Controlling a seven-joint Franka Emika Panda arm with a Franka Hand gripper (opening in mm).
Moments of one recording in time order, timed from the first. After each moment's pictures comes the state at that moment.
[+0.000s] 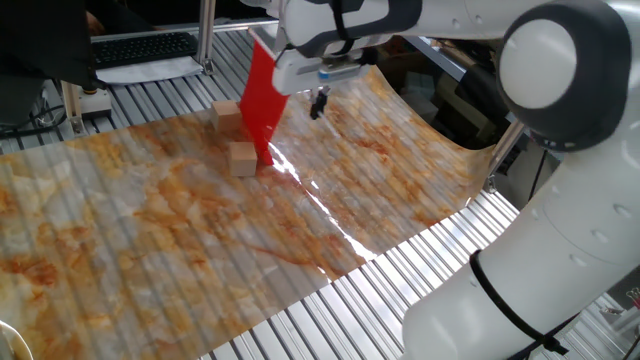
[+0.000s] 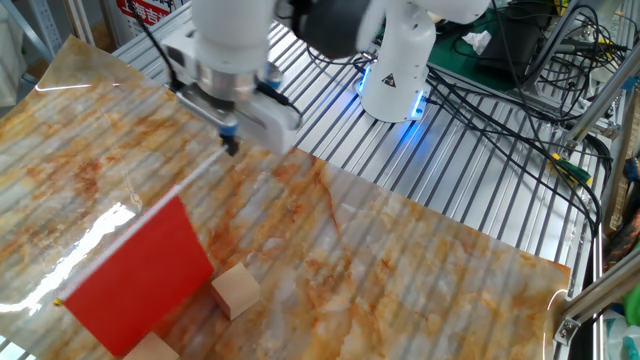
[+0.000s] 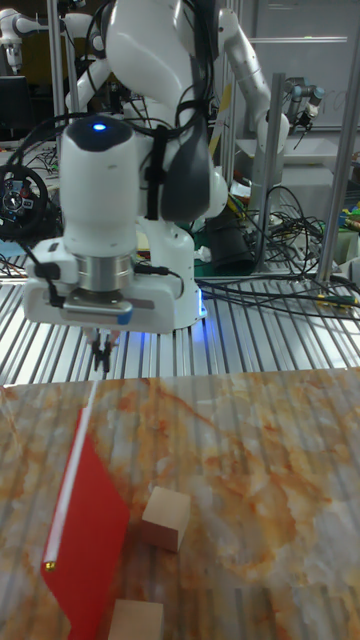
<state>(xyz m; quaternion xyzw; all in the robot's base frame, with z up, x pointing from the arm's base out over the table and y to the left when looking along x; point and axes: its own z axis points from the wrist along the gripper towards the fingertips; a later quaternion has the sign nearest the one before) 0.526 -0.102 0.284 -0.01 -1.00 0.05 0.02</state>
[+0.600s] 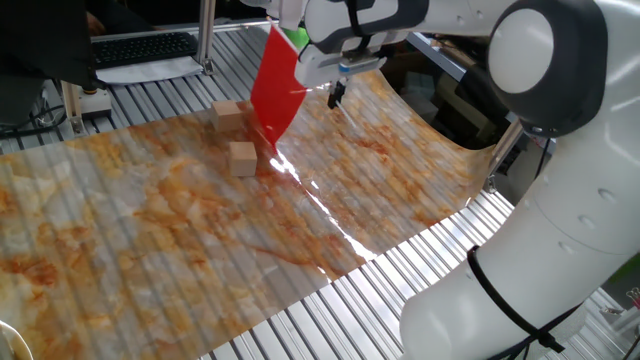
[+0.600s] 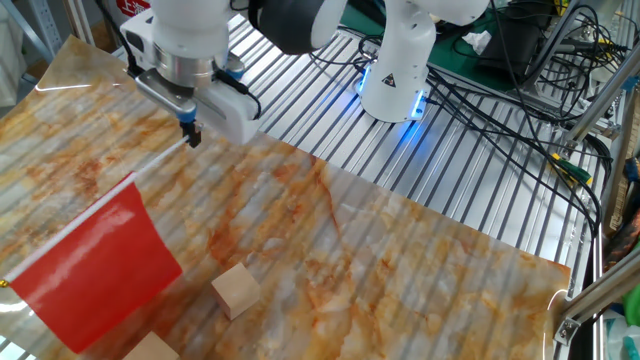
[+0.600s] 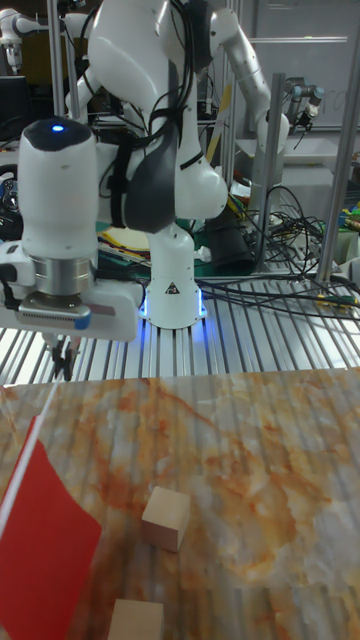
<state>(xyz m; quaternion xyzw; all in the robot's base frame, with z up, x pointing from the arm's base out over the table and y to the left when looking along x) 0.542 -0.149 0.283 -0.01 -1.00 0.07 -0.01</state>
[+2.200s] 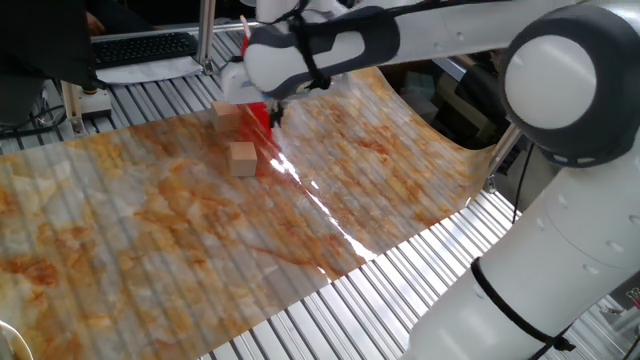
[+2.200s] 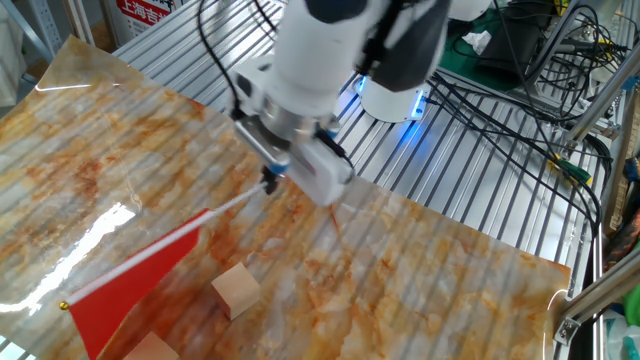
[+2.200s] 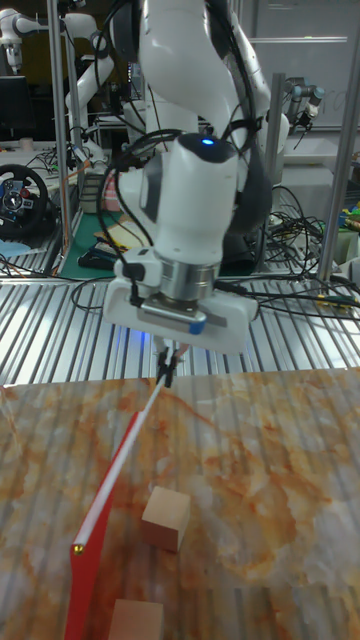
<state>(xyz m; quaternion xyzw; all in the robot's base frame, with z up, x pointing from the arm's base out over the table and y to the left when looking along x) 0.535 0.003 0.268 -0.12 -0.99 0.08 -0.05</state>
